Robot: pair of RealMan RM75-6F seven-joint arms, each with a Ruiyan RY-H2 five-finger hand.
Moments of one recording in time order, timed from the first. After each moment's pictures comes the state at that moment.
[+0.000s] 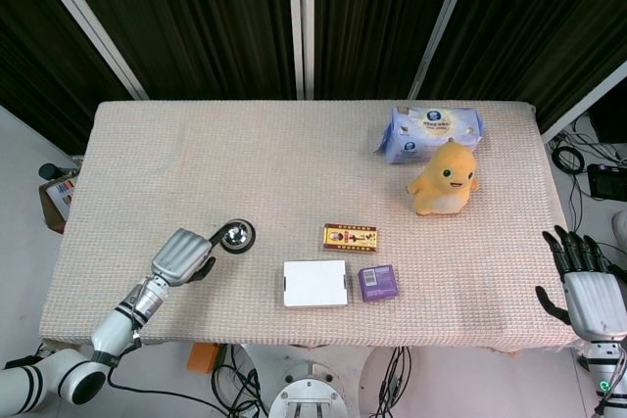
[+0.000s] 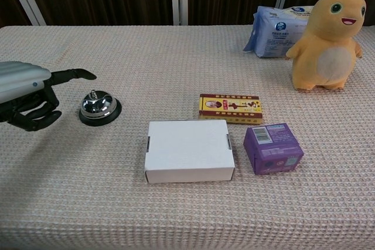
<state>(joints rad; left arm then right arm) -0.51 -1.40 0.01 -1.55 1.45 1.02 0.23 0.04 -1.14 0.02 -1.55 -1.54 1.48 -0.05</state>
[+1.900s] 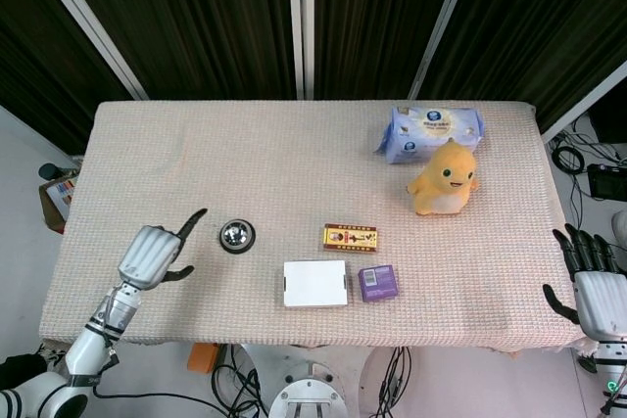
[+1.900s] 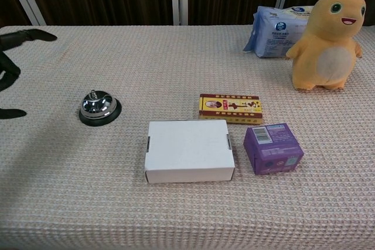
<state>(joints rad) -0.39 -1.34 0.04 -1.60 1.52 1.36 0.23 0.03 -1.13 0.03 -1.54 -1.52 1.50 0.00</state>
